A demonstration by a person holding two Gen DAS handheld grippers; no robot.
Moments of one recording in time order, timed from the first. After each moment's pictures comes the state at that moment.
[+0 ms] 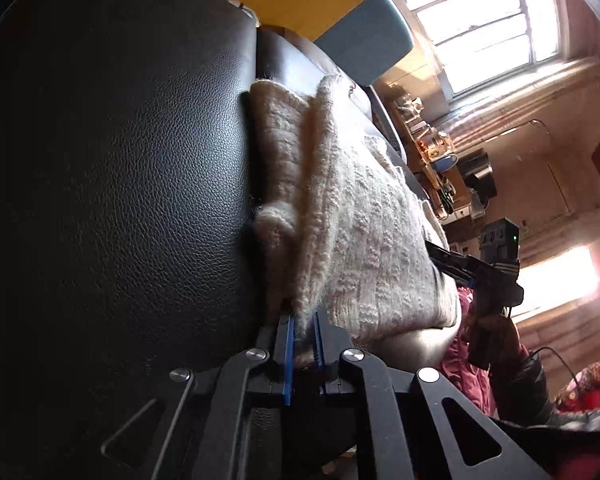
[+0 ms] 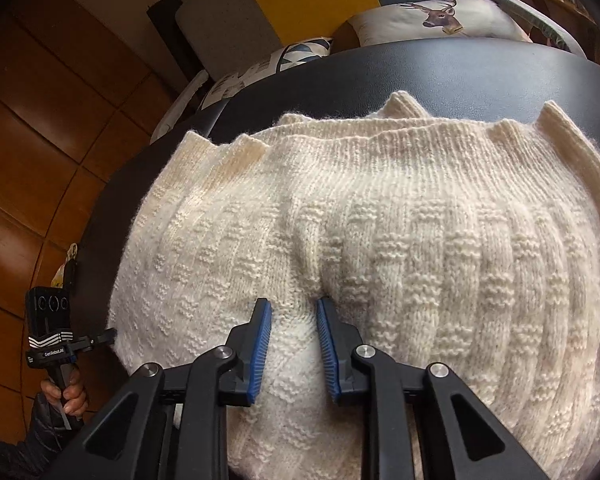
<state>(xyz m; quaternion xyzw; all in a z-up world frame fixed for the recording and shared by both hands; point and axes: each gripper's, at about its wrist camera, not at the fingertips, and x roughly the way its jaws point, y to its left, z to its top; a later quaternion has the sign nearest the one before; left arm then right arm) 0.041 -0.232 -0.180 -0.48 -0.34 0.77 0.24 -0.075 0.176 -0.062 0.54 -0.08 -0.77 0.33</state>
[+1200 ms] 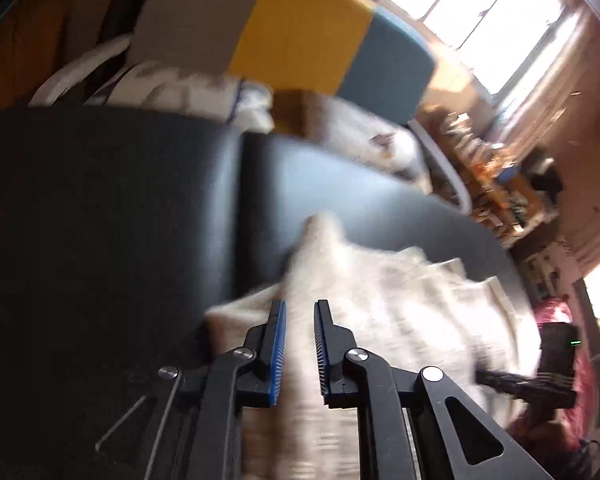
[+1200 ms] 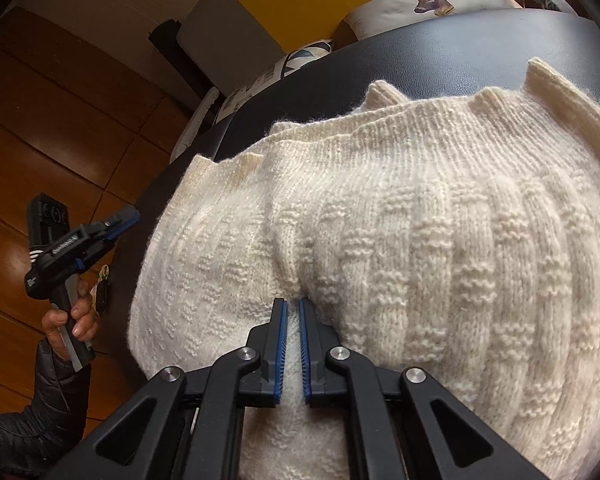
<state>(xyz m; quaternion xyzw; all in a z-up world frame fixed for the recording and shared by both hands) -0.074 -0.183 -0.085 -0.41 -0.19 0.88 0.15 -0.086 0.199 -0.080 0.53 -0.16 -0.75 0.36</state>
